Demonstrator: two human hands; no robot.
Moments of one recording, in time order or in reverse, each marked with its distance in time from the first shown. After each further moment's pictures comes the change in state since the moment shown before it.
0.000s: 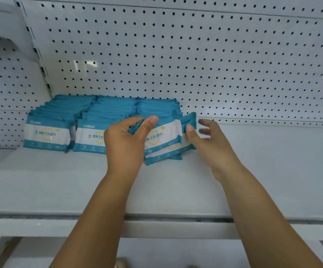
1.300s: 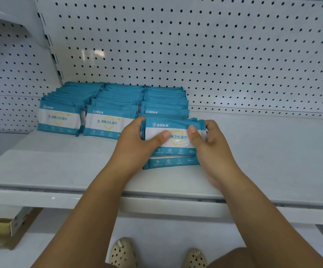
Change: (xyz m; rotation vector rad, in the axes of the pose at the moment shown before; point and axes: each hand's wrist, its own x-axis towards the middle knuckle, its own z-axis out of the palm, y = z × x) left_hand -0.024 -0.009 -0.021 -0.035 -0.362 -0.255; right_hand -0.037 0.017 0.013 0.253 -0.093 -0.120
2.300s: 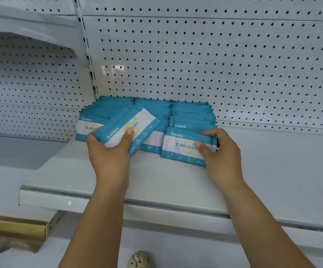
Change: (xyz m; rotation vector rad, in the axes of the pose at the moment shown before) left_hand -0.004 -0.007 -0.078 -0.285 0.776 0.076; right_hand 0.018 0.010 0.043 -0.336 0.166 -0.249
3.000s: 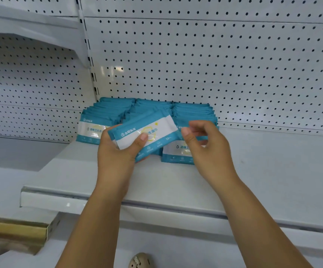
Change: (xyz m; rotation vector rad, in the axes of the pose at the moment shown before) left_hand -0.005 0.009 -0.005 0.013 -0.265 -0.073; right_hand -0.006 -0.042 0.015 0.037 -0.086 -0.103
